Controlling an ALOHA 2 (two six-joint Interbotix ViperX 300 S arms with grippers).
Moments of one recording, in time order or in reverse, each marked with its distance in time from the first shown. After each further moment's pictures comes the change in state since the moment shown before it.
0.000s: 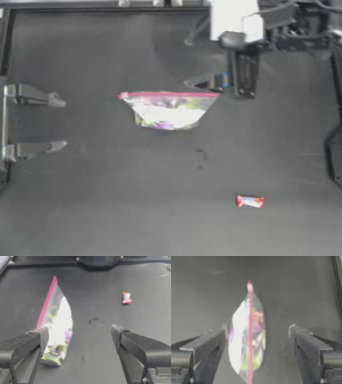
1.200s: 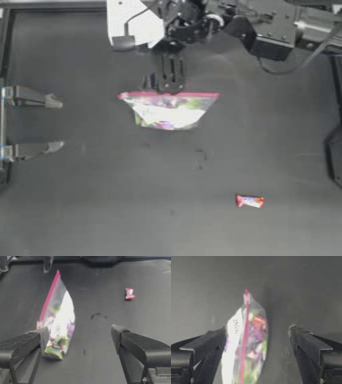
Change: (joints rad) left arm 0.015 -0.029 0.037 0.000 0.003 -0.002; right arm 0.035 0.422 -0.413 0.012 0.265 -0.048
